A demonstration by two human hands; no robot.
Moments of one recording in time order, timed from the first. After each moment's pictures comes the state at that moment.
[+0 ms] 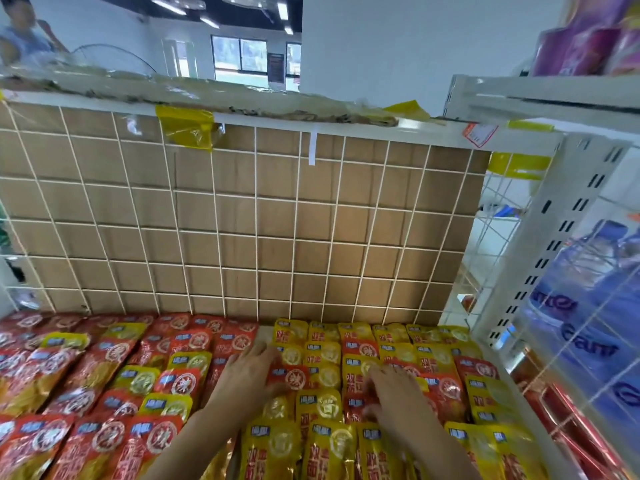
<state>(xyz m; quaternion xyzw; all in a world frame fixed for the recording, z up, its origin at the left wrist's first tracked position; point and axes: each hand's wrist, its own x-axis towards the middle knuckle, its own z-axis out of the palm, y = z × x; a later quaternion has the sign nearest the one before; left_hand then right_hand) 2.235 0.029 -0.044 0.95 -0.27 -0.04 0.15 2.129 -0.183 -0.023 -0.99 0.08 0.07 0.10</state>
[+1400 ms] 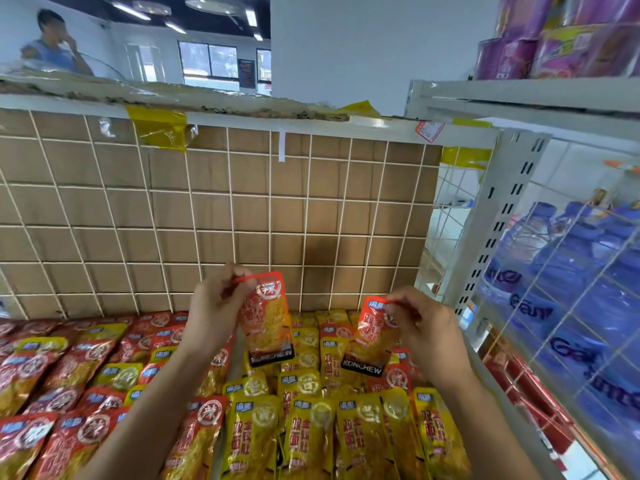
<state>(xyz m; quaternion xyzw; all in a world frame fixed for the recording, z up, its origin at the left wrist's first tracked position) 2.226 0.025 0.051 0.72 -0.24 0.09 0.64 2.089 -0.211 0.054 -0.88 0.07 -0.35 0.31</state>
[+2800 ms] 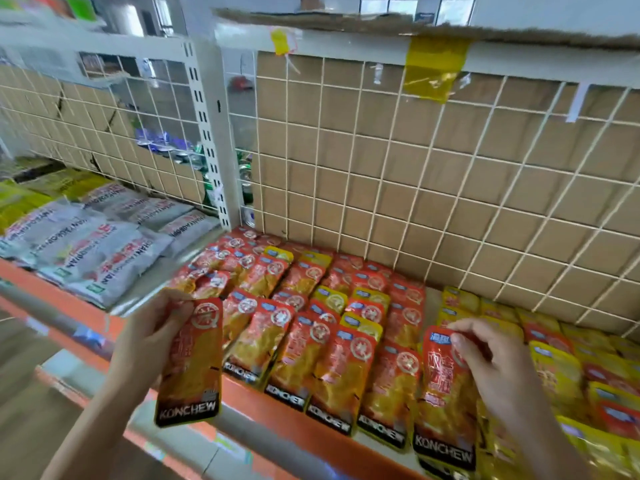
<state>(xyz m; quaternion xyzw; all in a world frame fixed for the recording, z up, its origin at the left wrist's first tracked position) 2.144 0.341 -0.008 0.80 0.07 0.21 0.56 2.134 -0.047 0.000 -0.89 -0.04 -0.17 0.42</state>
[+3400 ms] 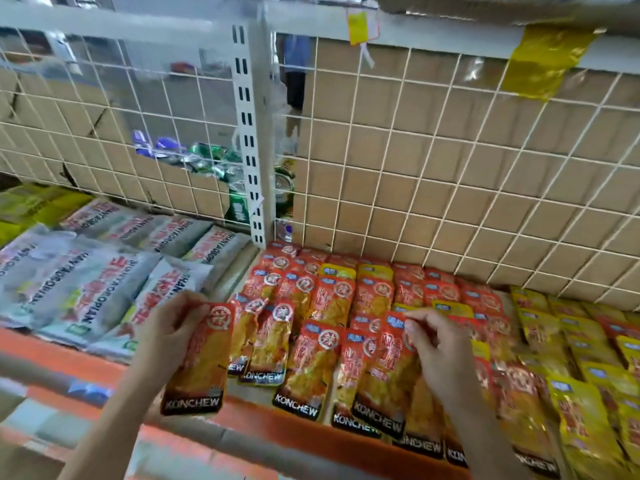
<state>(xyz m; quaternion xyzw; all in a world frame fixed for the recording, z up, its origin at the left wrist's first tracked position) 2.251 0.492 -0.032 0.86 -0.01 0.16 0.49 2.195 0.165 -0.024 -0.86 0.04 -0.20 0.46</state>
